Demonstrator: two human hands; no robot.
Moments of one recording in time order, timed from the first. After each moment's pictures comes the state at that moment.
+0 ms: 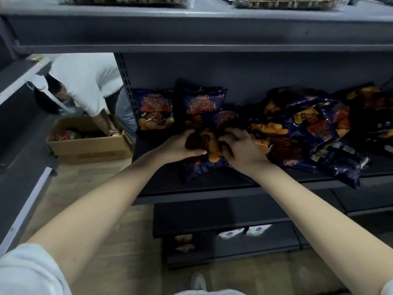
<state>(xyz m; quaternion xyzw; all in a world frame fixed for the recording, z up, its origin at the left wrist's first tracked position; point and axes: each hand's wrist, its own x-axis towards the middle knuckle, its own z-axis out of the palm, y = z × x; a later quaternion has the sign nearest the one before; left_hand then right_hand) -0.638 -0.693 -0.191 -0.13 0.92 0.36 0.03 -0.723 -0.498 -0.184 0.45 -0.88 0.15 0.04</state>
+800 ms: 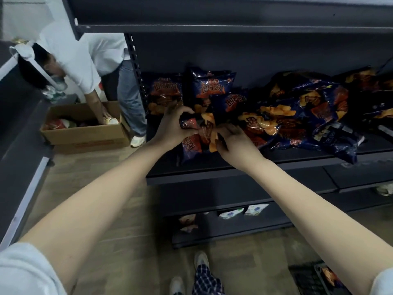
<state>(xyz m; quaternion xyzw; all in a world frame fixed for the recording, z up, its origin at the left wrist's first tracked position) -0.594 -0.715 -0.182 -0.12 0.91 0.36 -0.18 -0.652 -0.520 -0.178 0.43 -0.88 0.18 -0.01</state>
